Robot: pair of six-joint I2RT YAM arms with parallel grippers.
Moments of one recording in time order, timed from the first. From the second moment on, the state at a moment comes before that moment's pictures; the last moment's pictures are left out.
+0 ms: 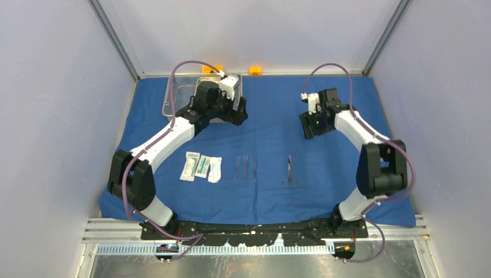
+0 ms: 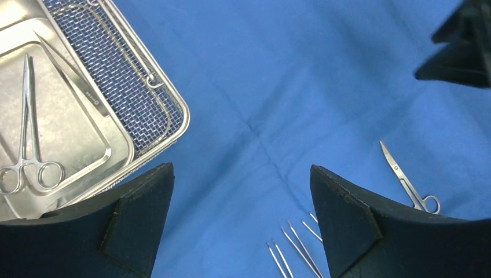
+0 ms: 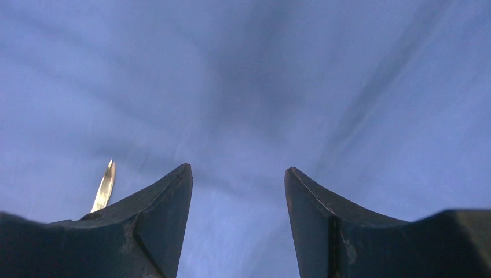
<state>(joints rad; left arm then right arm) -0.48 1.57 1.26 -0.20 0.22 -0.05 0.13 1.58 1.13 -0.62 -0.14 -0.26</state>
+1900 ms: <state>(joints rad) 0.01 1.25 0.91 -0.69 0.02 0.50 -0.02 1.31 0.96 -0.68 -0.15 -0.38</state>
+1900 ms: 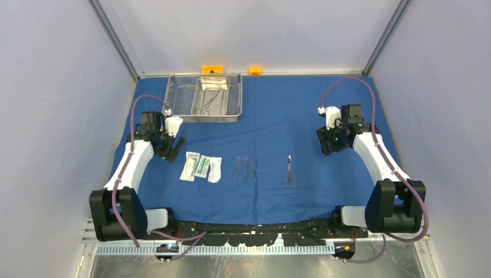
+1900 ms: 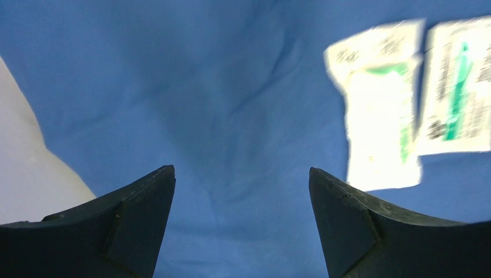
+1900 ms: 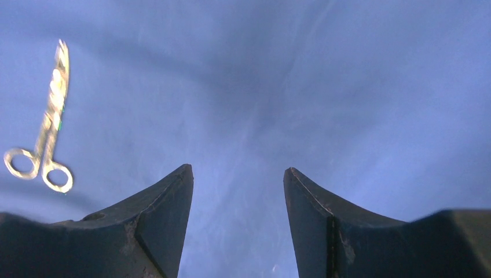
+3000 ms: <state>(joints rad) 0.15 1.26 0.63 -0.61 -0.01 0.85 -0.14 1.29 0.63 -0.86 -0.07 -0.86</state>
